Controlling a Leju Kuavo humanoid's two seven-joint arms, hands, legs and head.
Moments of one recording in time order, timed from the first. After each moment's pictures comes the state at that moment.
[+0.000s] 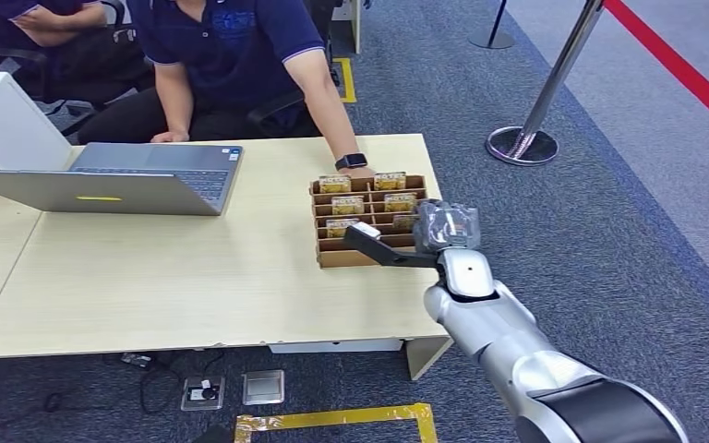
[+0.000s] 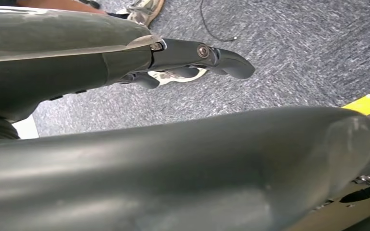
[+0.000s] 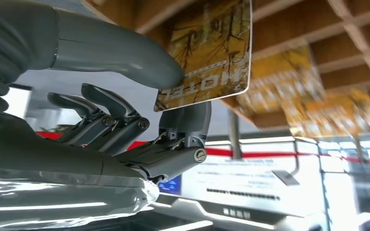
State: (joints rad) left arm -0.14 -0.20 0.58 -0.20 -1.20 0.13 0.19; right arm -0.63 0.18 0.18 -0.62 1.42 -0.44 0.31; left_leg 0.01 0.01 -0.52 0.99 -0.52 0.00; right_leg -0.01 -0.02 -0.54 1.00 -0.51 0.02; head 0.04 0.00
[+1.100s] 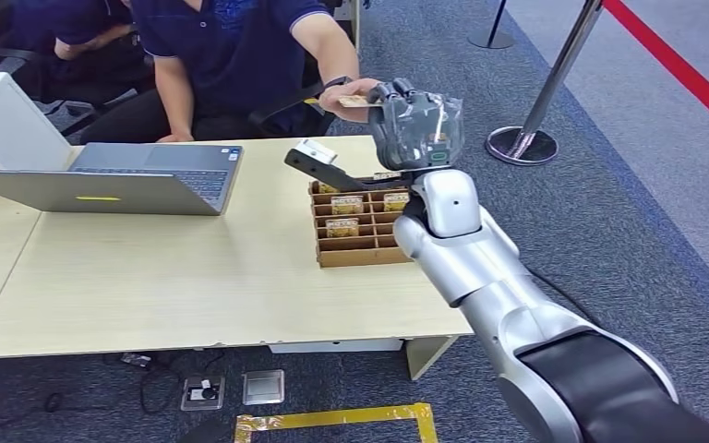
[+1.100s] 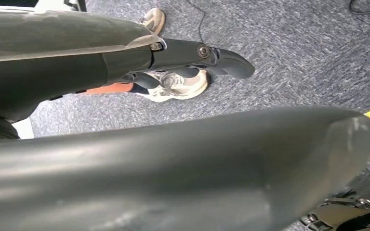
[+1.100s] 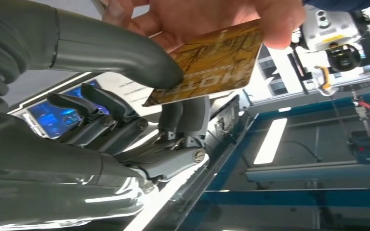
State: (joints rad) left arm -0.17 -0.17 0.55 -0.20 -1.22 0.14 0.20; right arm -0.87 0.24 0.29 -0.77 1.39 -0.68 0.19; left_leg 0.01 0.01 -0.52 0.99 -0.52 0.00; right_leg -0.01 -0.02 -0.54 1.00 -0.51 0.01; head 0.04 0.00
